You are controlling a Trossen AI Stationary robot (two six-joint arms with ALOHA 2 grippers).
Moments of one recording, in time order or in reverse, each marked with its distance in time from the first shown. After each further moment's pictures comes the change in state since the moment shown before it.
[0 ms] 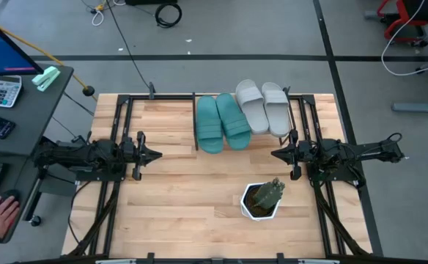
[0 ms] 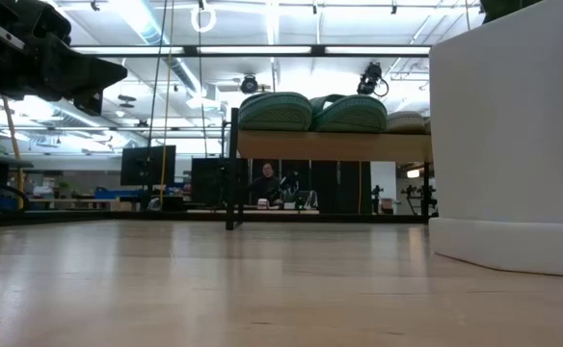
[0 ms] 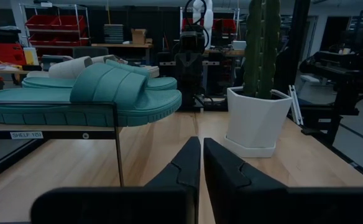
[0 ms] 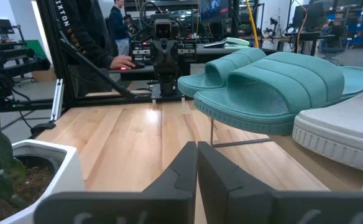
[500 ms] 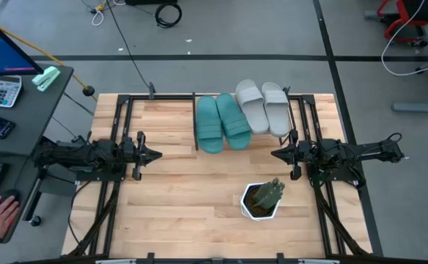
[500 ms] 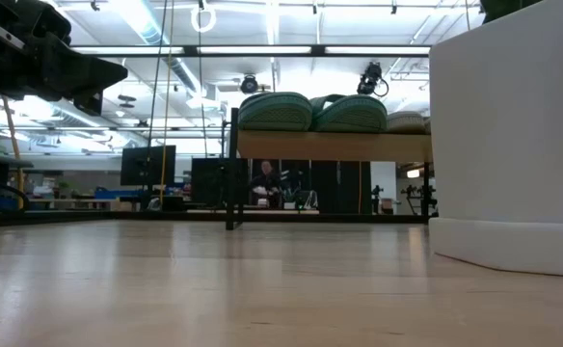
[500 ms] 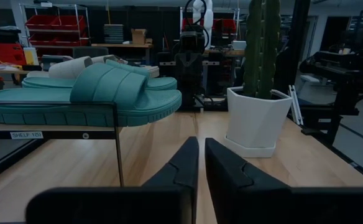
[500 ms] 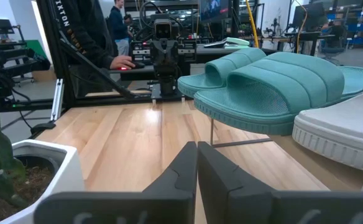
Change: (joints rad) left arm 0.000 0.000 0.000 0.000 0.000 0.000; right arm 0.000 0.000 0.000 0.000 0.000 0.000
